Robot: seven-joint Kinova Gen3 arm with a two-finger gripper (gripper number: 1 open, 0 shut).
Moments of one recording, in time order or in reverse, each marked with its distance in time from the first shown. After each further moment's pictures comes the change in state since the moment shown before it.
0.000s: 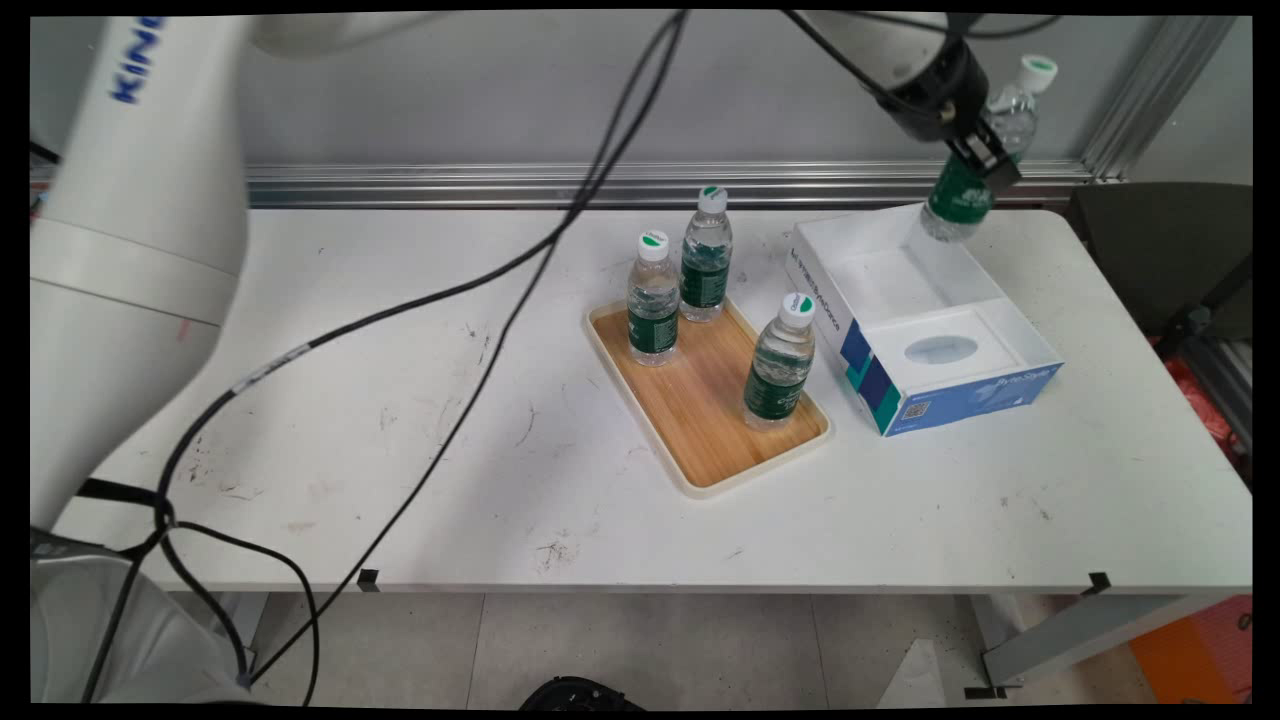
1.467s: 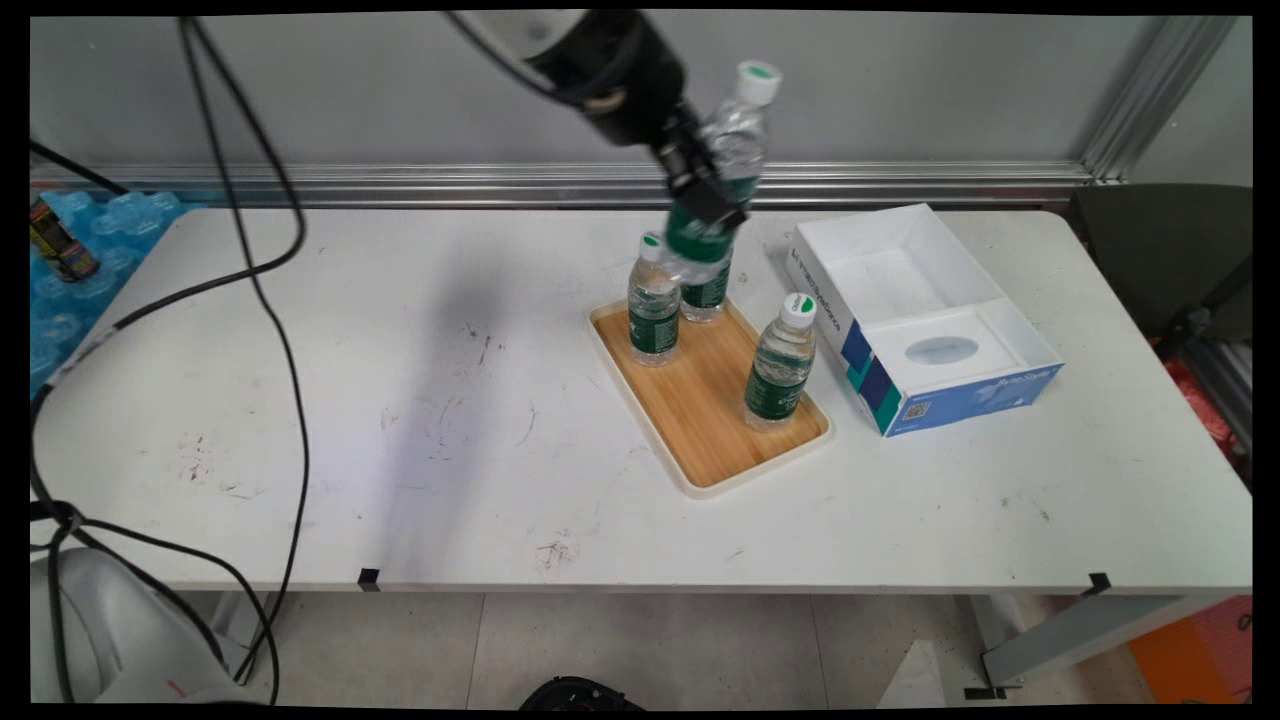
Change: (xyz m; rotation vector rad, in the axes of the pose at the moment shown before) arm -0.127 0.037 -0.239 -0.042 -0.178 -0.003
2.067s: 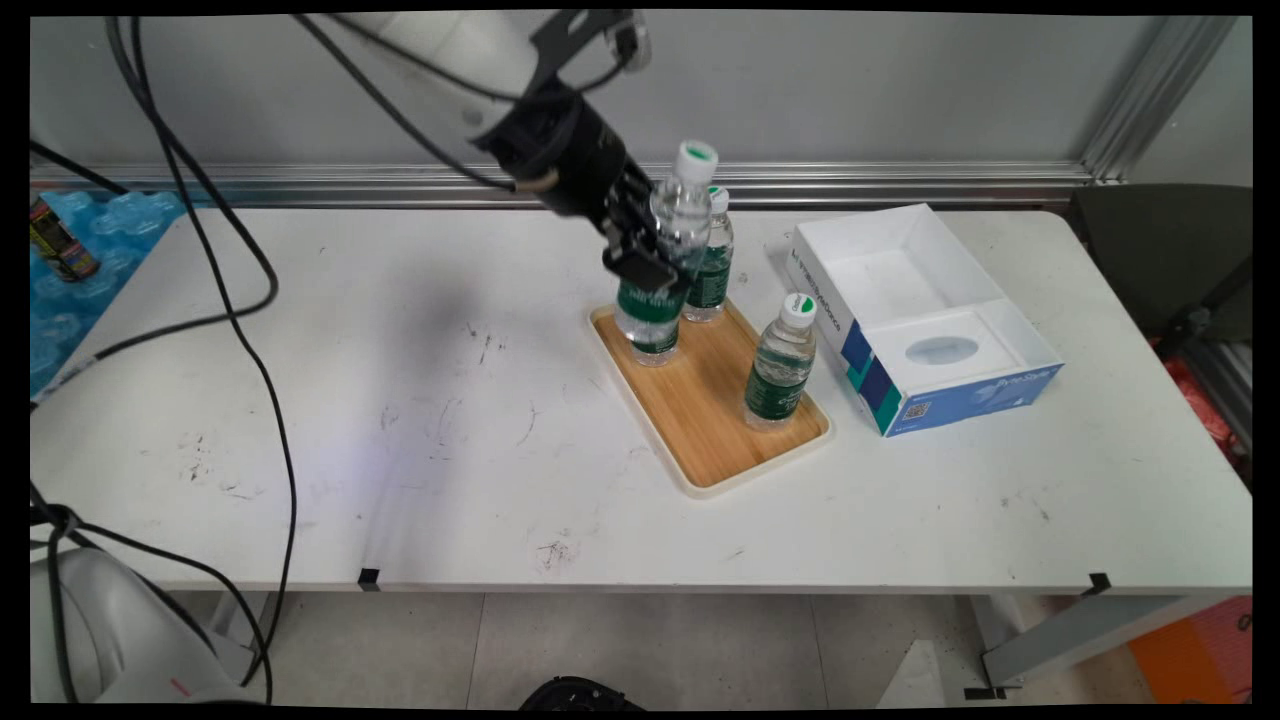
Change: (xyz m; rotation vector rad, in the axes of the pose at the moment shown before) arm -0.060 0.005 0.016 -0.067 -0.009 0.032
